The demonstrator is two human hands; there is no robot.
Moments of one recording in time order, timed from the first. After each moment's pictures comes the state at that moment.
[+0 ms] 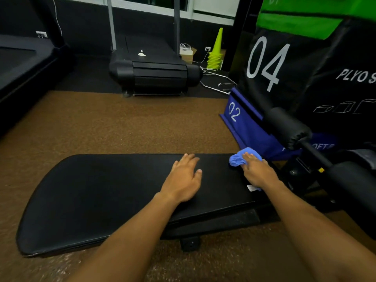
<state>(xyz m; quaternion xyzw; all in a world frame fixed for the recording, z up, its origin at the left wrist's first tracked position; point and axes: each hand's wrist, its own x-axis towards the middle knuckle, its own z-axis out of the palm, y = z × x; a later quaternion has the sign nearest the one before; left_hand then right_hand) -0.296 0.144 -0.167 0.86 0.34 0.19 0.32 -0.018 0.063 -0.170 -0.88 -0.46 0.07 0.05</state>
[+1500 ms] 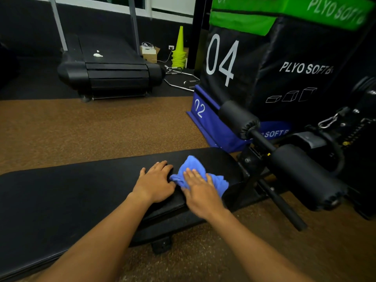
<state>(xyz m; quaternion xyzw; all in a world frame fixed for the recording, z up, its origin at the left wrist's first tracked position) -0.239 0.131 -0.174 0.91 0.35 0.01 0.21 -0.112 0.004 -0.194 -0.82 -0.55 0.06 0.12</state>
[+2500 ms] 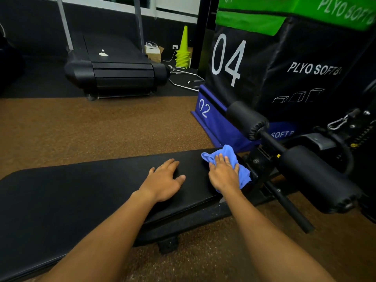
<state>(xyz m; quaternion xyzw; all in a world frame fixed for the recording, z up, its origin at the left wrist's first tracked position) -0.254 0.137 -0.164 0.89 0.33 0.05 0.30 -0.047 0.042 -0.192 -0.93 -0.36 0.08 0.11</state>
